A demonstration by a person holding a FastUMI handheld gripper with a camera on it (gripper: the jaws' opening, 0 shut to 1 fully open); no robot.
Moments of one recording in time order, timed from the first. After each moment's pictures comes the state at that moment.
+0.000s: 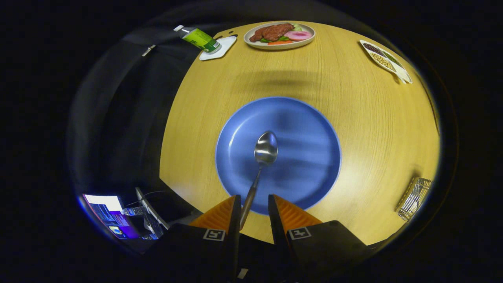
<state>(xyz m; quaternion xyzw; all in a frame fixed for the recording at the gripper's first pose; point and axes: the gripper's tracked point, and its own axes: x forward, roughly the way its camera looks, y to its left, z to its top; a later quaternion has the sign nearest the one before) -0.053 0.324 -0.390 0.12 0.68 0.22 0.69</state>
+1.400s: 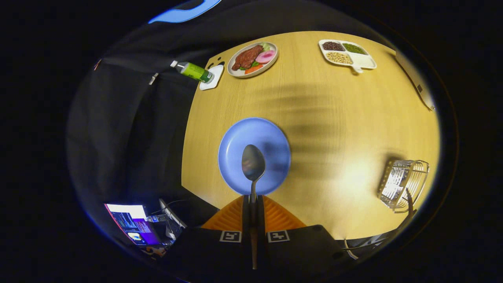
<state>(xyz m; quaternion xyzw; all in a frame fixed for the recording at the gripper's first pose) -0.044 0.194 -0.300 0.23 0.64 0.21 0.70</state>
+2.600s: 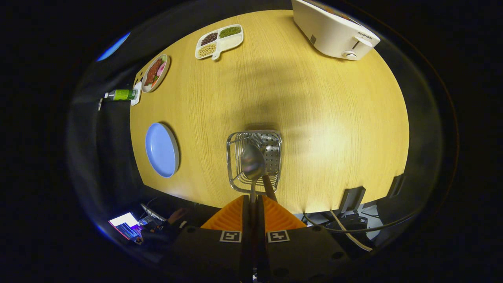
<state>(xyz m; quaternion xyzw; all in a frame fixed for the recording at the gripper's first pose) -0.082 -0.053 -0.355 0.20 0.75 0.05 0.63</state>
